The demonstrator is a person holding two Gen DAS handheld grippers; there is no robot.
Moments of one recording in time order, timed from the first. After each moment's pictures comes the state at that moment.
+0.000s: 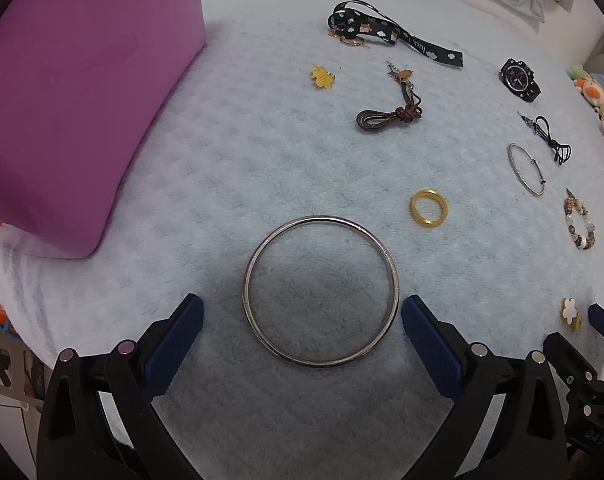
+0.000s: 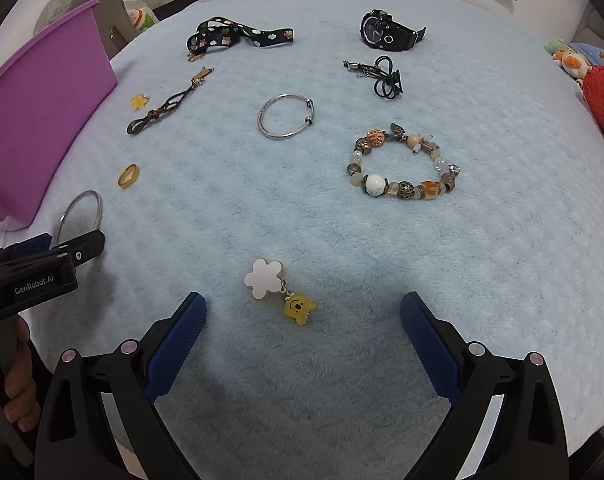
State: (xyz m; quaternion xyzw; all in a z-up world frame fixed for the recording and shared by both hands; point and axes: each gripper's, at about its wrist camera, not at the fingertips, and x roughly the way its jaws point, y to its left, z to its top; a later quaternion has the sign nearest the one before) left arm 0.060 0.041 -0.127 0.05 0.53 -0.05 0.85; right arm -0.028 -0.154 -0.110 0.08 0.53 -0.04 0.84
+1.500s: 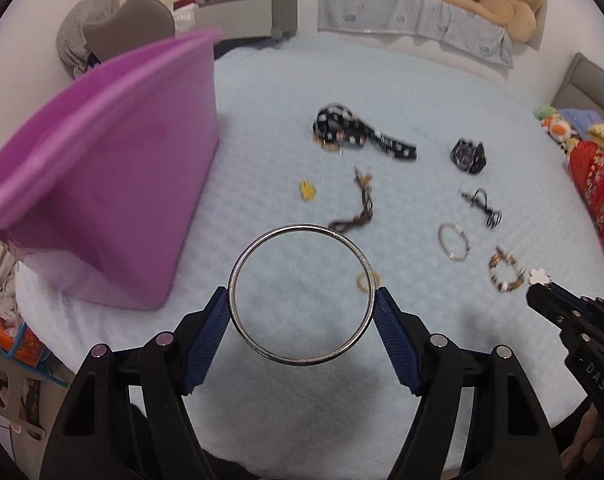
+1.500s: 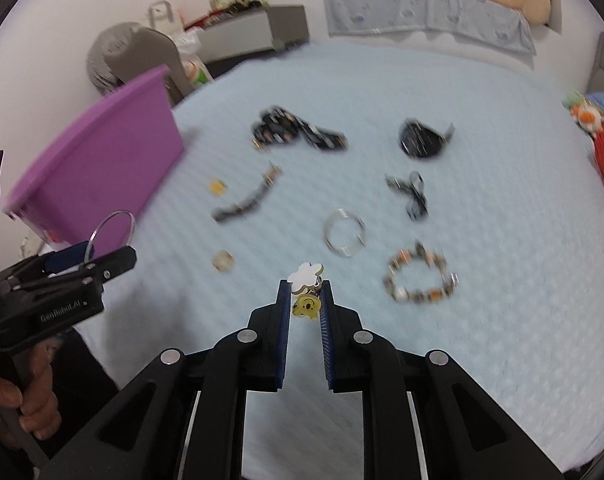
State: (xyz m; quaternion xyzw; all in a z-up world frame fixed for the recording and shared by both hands) left arm 0.027 0.053 -0.010 0.03 0.43 -0.08 0.90; right arm -0.036 -0.135 -0.003 0.07 0.42 0.03 0.90
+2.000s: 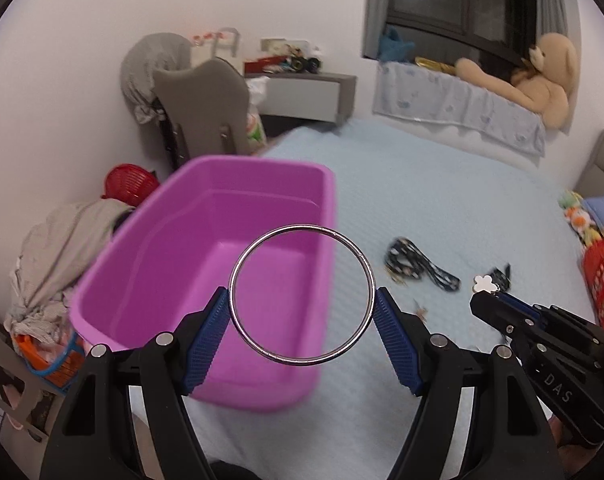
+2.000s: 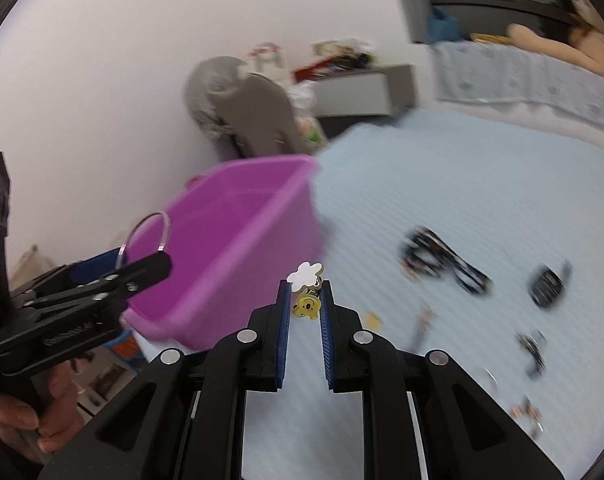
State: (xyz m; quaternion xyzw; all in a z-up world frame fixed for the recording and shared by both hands) left arm 0.061 0.157 0.122 -0.01 0.33 -0.01 0.94; right arm 0.054 -0.020 0.118 0.07 0.34 0.20 0.92
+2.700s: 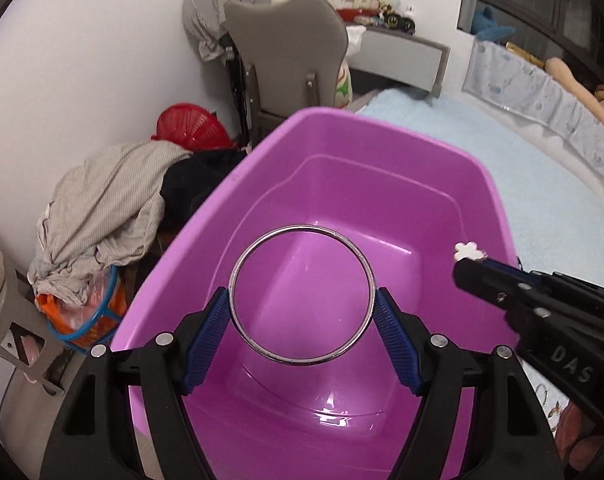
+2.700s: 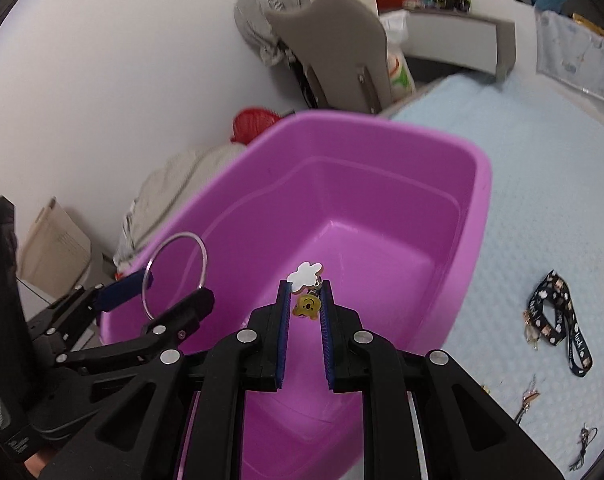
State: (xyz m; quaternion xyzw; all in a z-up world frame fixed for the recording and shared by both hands) left arm 0.156 0.270 0.078 -0.06 0.43 0.09 0.90; right arm 0.202 0.142 0.095 0.01 0.46 0.29 0.84
